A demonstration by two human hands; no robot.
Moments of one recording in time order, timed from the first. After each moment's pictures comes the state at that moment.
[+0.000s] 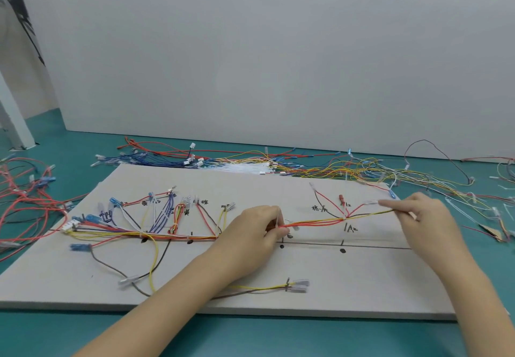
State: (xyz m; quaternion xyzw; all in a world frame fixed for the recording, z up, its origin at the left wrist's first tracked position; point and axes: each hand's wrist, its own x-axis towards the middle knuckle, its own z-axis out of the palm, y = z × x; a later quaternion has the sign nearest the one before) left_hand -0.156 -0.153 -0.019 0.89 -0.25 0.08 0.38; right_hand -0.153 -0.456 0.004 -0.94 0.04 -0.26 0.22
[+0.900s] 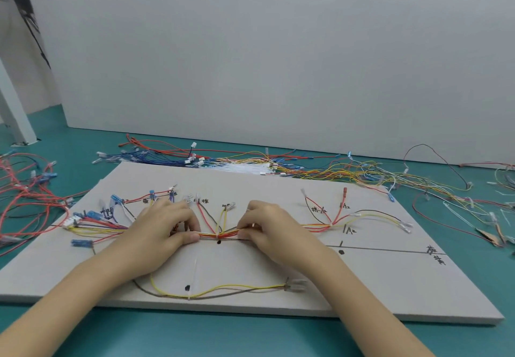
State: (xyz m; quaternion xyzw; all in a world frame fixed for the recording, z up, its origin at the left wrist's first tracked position) left_hand -0.166 -0.019 -0.022 0.94 -0.20 0.11 0.24; right_hand -0.149 -0.261 0.000 -0.92 -0.31 -0.03 0.24
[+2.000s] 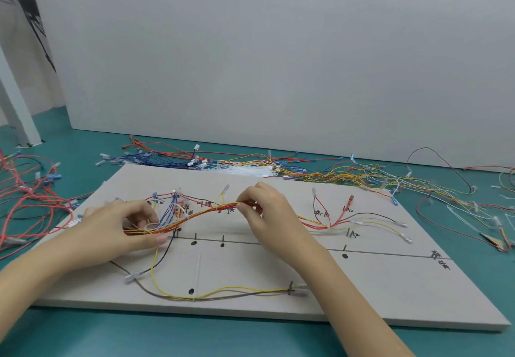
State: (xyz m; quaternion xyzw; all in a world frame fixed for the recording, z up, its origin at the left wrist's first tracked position) left_hand -0.169 0.050 -0.012 0.96 -0.06 0.05 0.27; right_hand -0.140 -0.241 0.006 -0.88 -0.28 -0.15 0.35
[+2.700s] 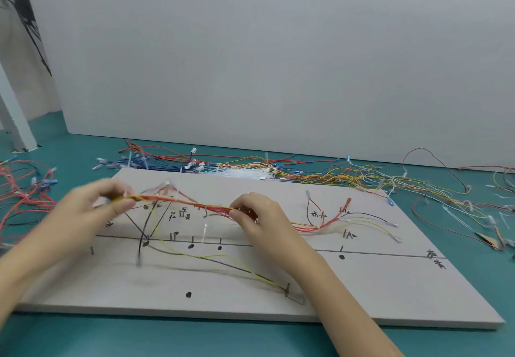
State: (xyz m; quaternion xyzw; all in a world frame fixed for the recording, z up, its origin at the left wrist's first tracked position) left_hand -0.163 0.066 -0.002 0.88 -0.10 0.20 0.42; right_hand -0.142 -0.240 0.003 -0.88 -0.29 -0.12 0.37
